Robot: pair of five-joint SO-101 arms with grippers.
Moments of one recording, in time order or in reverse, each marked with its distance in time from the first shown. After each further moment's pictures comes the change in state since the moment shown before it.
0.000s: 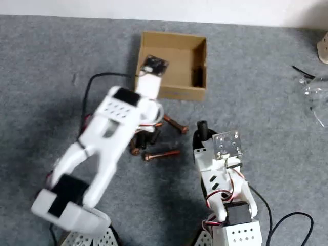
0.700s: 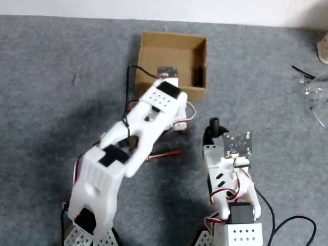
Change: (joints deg) left arm 7.2 32.4 -28.8 9.1 31.6; right arm 6.8 0.0 0.0 -2.3 0.0
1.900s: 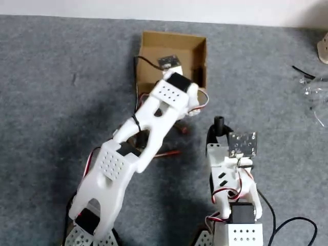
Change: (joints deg) left arm 1.7 12.0 -25.6 7.2 12.0; right arm 1.5 0.0 0.0 -0.5 -1.5
